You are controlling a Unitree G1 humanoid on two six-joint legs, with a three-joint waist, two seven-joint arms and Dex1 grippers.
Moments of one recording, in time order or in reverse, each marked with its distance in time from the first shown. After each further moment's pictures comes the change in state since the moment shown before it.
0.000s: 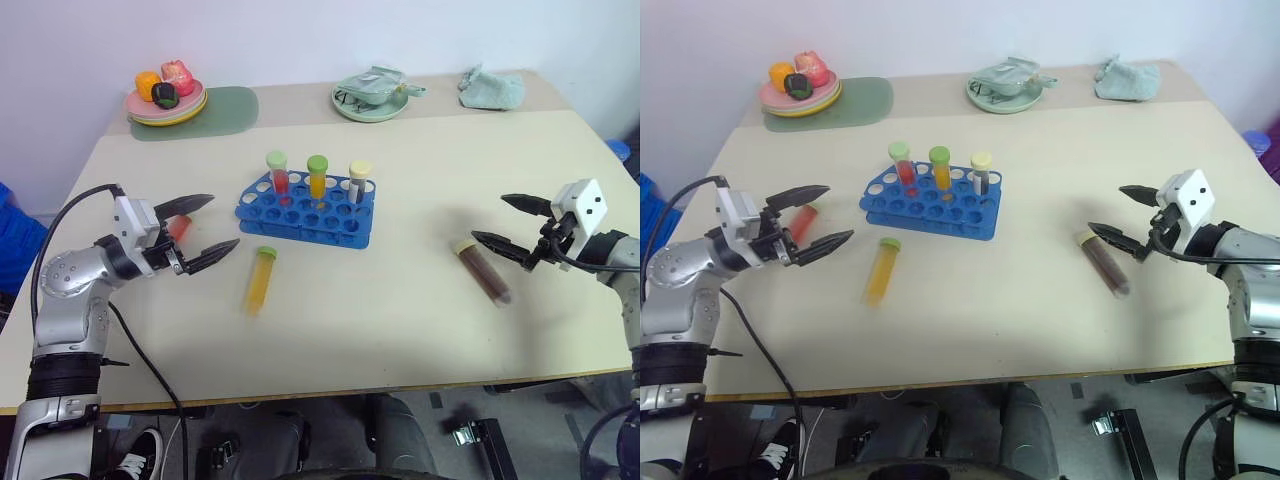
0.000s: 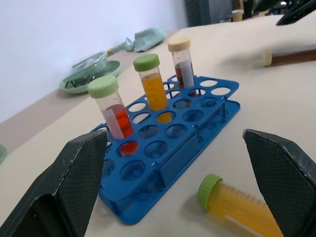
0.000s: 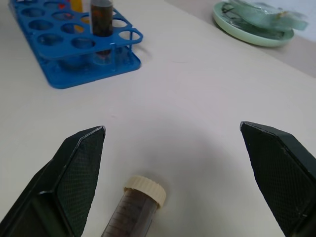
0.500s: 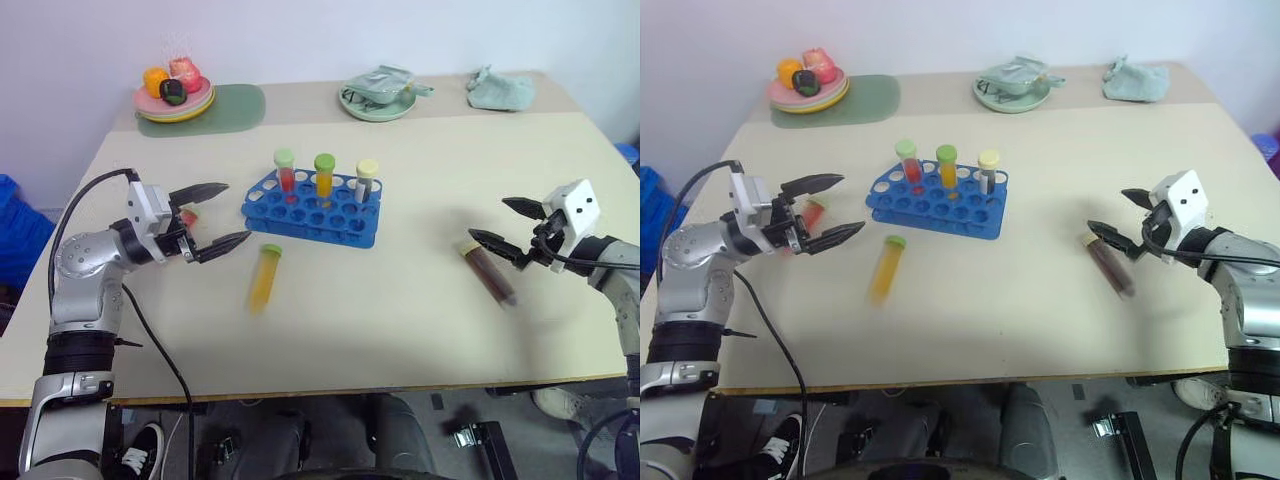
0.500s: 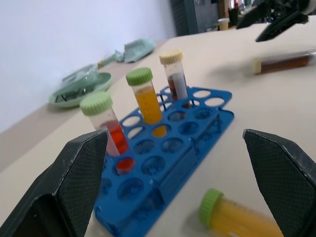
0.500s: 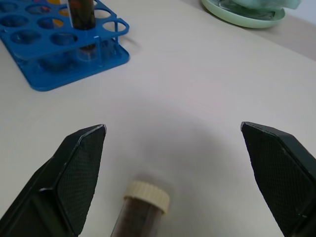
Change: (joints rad) left arm -0.116 -0.012 -0.040 0.082 0.008 -0.013 -0.079; right arm 0.046 0.004 -0.022 -0.169 0.009 0.178 -0.137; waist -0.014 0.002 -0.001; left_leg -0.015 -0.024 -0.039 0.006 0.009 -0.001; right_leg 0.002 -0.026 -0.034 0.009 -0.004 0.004
